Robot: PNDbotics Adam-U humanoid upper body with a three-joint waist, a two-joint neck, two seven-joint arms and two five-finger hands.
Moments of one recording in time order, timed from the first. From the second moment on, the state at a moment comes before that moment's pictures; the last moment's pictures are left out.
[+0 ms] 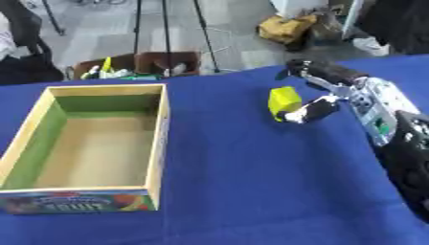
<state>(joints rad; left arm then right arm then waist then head) -0.06 -0.05 0.35 -1.90 -0.12 -0.03 0.13 -0.95 -0.90 0.01 -1.02 0.75 -0.50 0.29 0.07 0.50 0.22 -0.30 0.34</state>
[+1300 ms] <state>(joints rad) -0.06 -0.05 0.34 -1.90 -0.12 -0.03 0.13 -0.96 -0.90 0.01 -1.02 0.75 -0.49 0.35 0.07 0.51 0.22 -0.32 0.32</state>
